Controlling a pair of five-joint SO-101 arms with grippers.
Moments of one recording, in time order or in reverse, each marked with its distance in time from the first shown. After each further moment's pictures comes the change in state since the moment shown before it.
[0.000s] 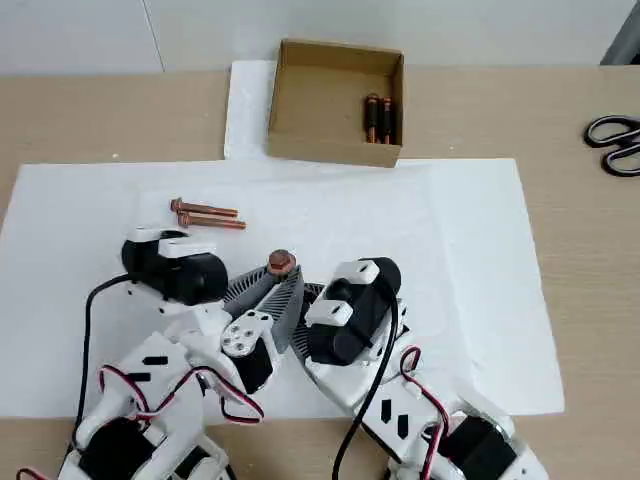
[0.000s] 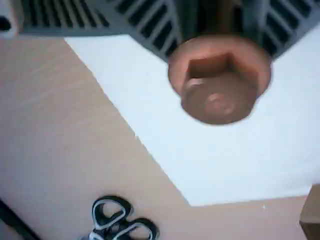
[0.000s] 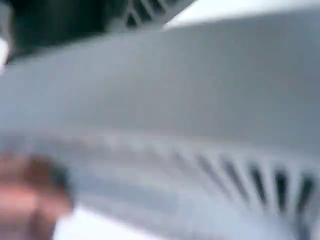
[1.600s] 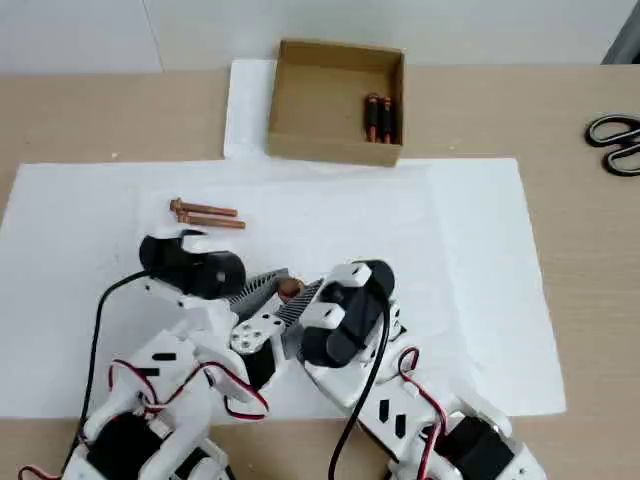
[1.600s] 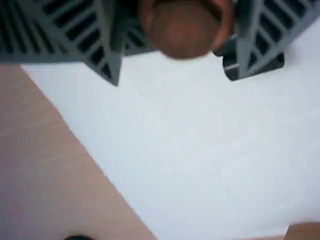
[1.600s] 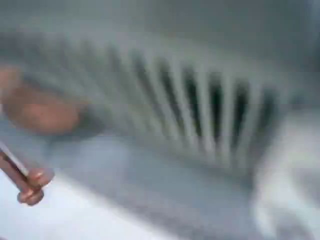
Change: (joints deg) left arm -0.4 0.4 0.6 1.3 -1.6; right arm 0.3 -0.1 1.6 0.0 1.8
